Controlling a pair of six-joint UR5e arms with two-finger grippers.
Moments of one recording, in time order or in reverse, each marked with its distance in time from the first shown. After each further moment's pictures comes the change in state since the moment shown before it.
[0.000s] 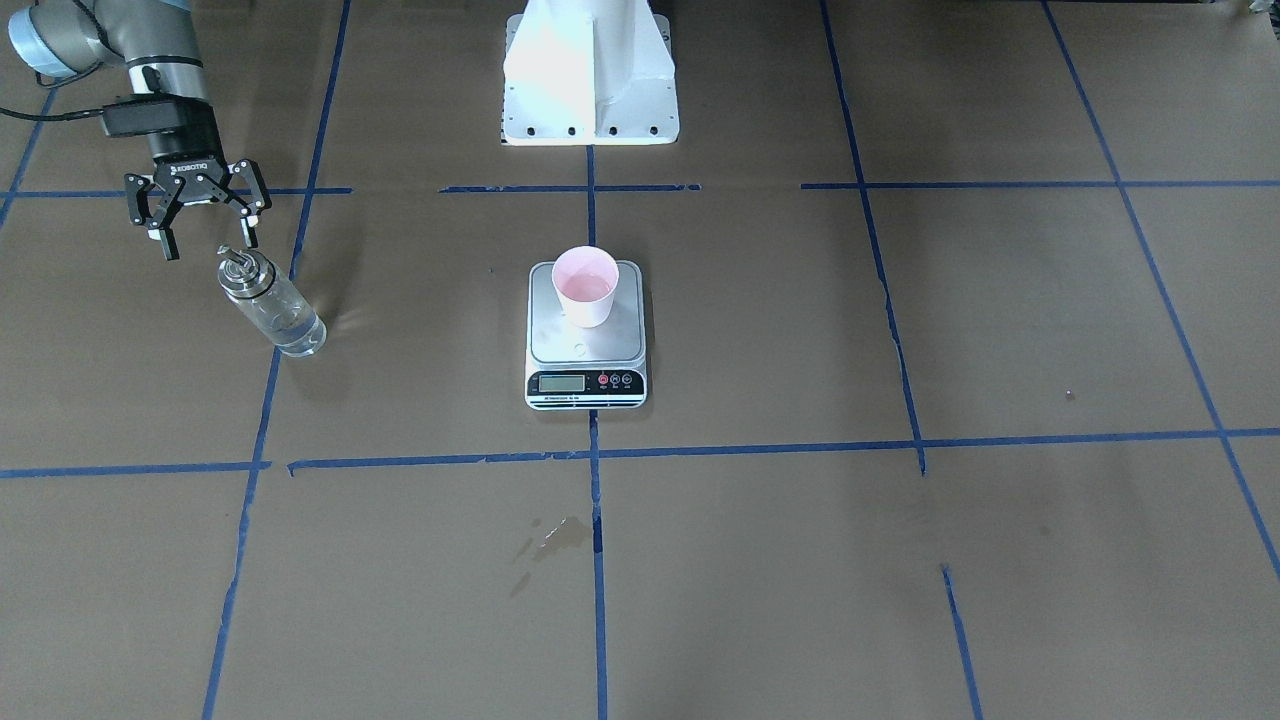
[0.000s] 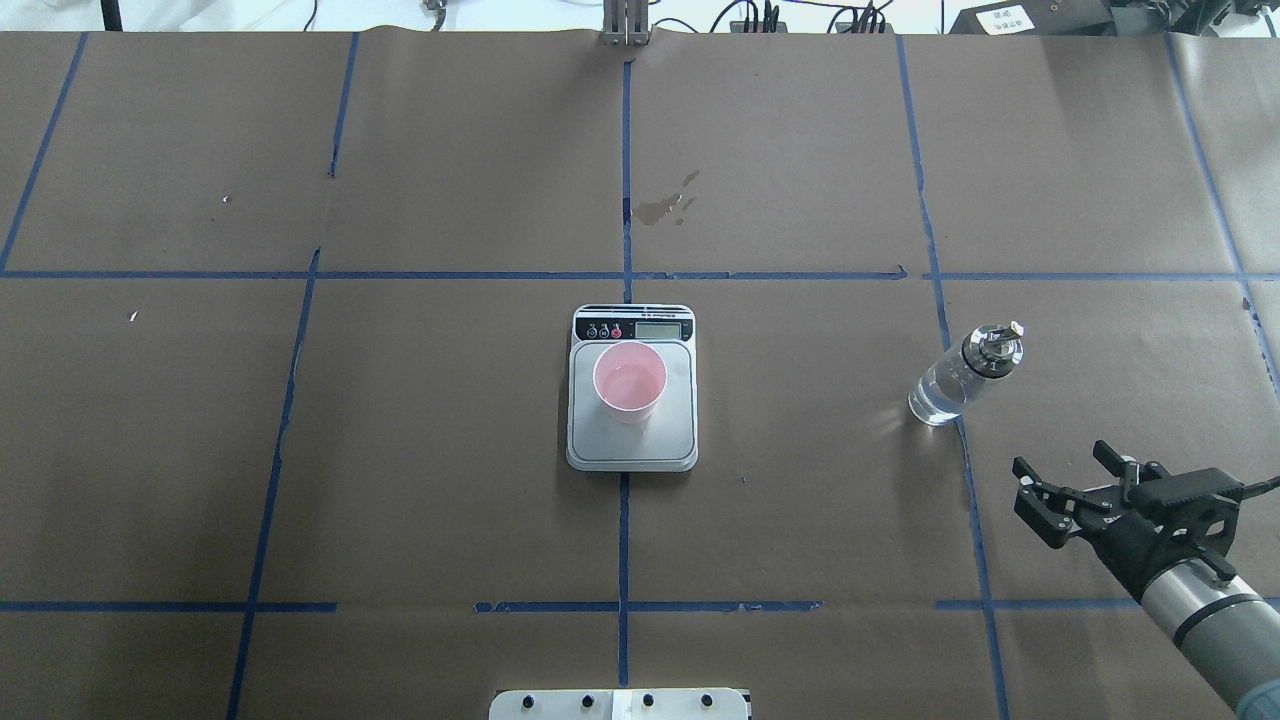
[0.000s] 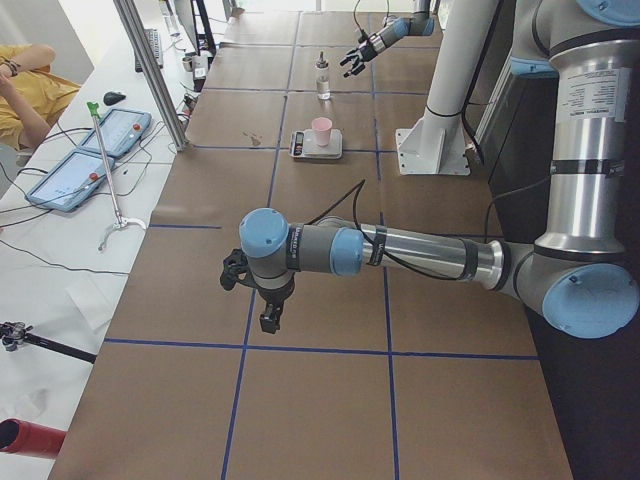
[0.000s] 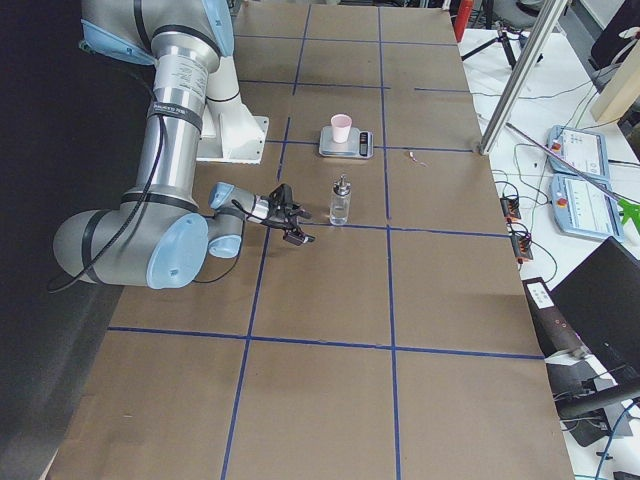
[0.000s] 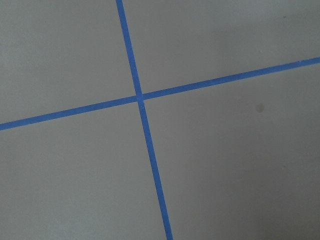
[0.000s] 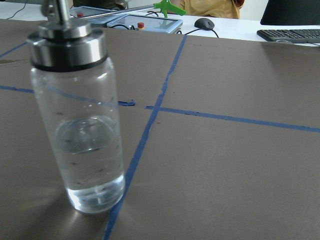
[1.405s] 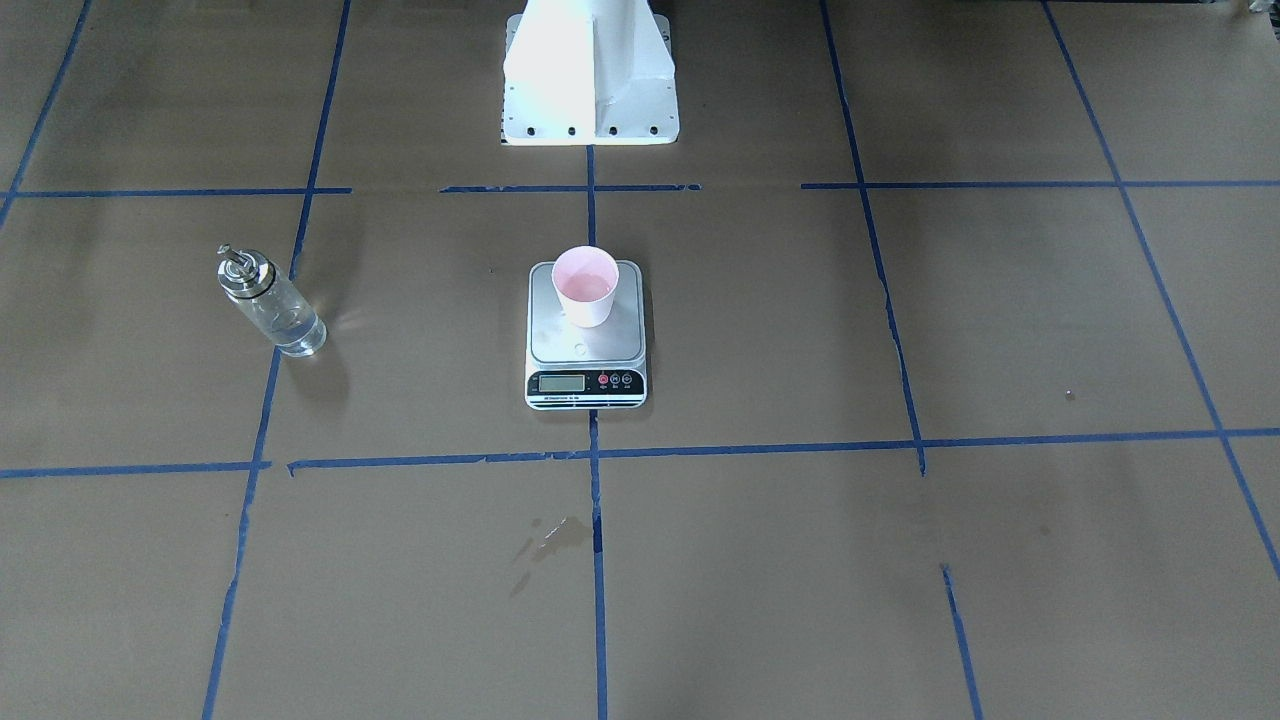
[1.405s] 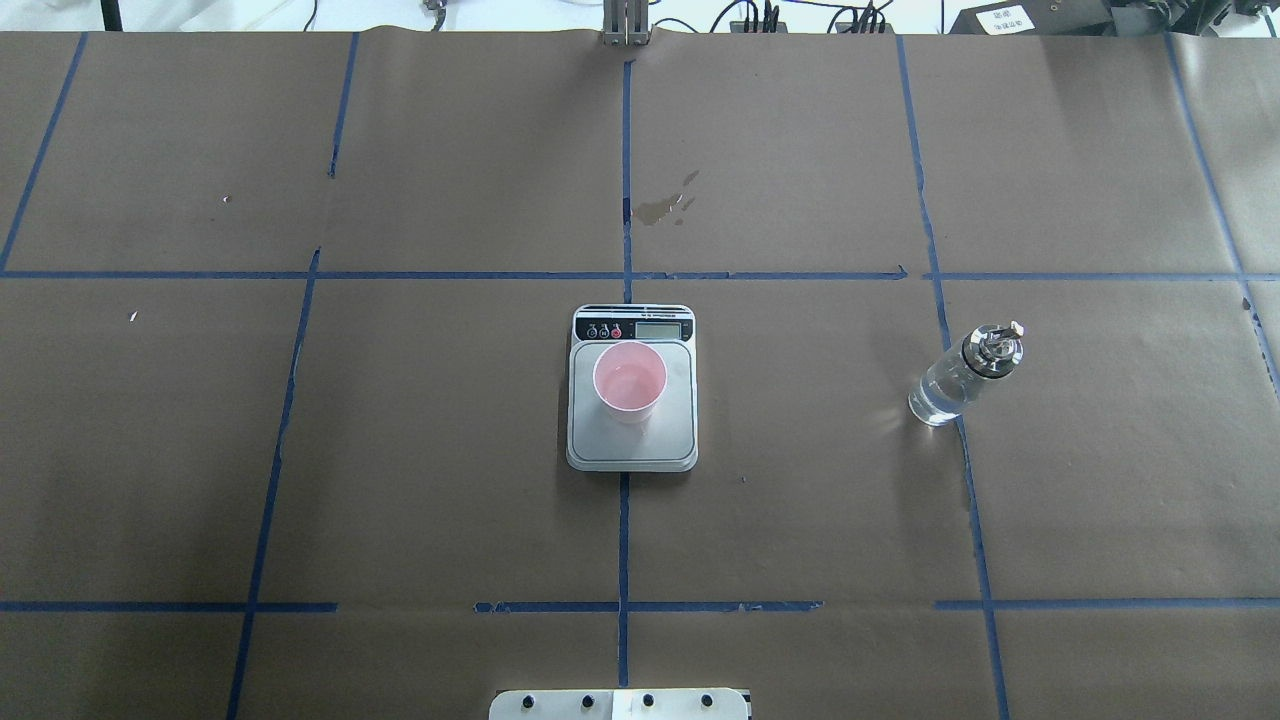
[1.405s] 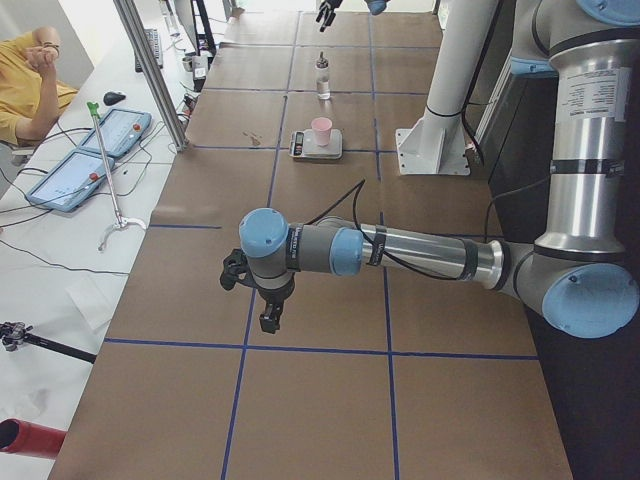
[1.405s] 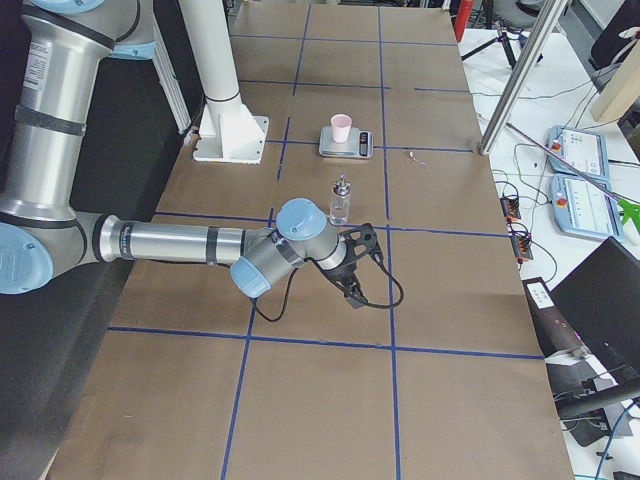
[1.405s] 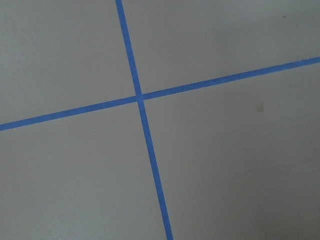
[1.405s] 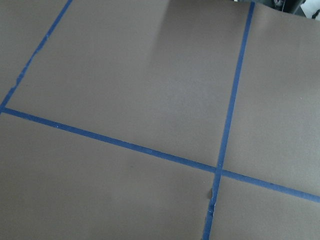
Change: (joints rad) left arm 0.000 0.000 0.005 -0.002 0.000 0.002; right arm 1.438 0.206 -0.053 -0.559 1.591 -1.025
